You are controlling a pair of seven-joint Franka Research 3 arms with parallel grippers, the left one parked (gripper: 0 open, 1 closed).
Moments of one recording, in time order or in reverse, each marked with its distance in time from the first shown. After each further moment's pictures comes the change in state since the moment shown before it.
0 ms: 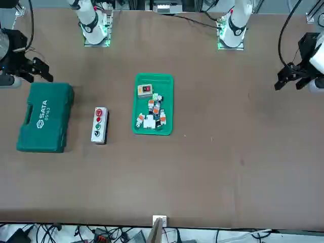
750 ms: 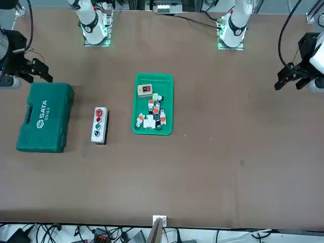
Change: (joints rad) arm -0.002 0.002 -0.003 0.003 0.000 -0.001 0.001
